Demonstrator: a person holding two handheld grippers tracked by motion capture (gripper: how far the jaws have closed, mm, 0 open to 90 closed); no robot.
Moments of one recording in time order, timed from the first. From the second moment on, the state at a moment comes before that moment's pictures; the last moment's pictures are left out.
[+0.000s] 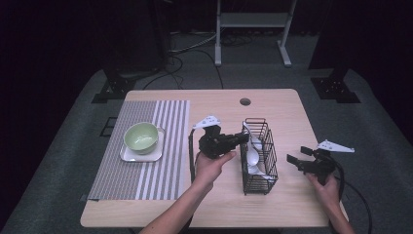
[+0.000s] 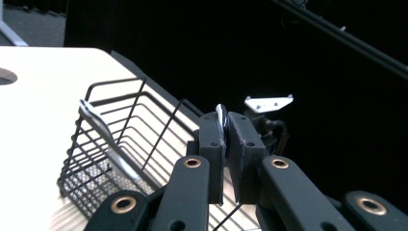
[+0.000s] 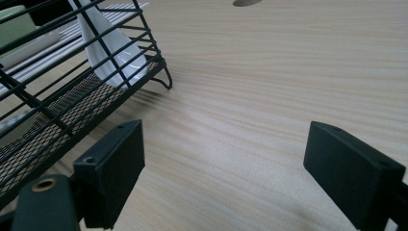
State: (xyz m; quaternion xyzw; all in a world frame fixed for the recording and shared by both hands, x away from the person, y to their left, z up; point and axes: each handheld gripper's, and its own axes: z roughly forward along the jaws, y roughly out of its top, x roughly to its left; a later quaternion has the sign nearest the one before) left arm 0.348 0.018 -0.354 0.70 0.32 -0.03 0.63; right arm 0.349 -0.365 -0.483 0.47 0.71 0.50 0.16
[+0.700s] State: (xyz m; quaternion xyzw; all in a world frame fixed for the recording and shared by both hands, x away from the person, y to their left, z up) left arm 0.353 0.022 -0.310 0.68 0.31 -0.04 0.66; right arm 0.349 -0.365 -0.483 0.47 0.71 0.50 0.16
